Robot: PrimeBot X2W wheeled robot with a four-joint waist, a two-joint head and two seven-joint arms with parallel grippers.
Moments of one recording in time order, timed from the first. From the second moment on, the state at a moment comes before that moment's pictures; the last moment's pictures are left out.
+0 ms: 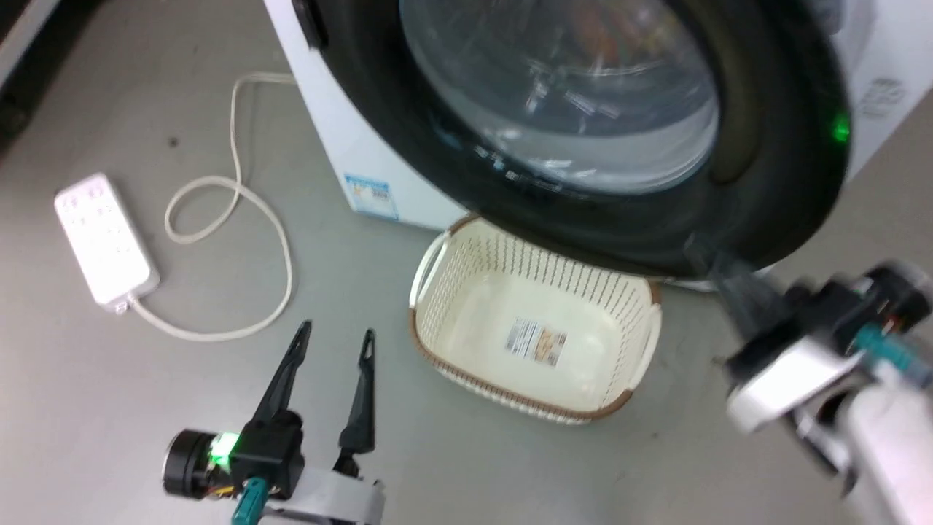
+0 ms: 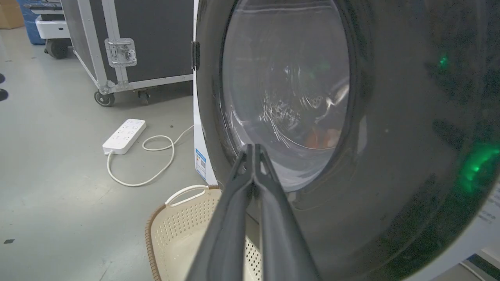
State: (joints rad) left arm -0.02 0.08 -0.16 -0.01 -0.04 0.03 -0.26; right arm -0.34 -0.36 0.30 0.11 0.18 0.13 -0.18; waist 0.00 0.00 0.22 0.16
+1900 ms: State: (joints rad) left arm 0.00 0.05 -0.09 0.10 -0.11 -0.03 -0.26; right arm -0.08 -0.14 -0.06 0.12 0.07 0.13 -0.26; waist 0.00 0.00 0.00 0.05
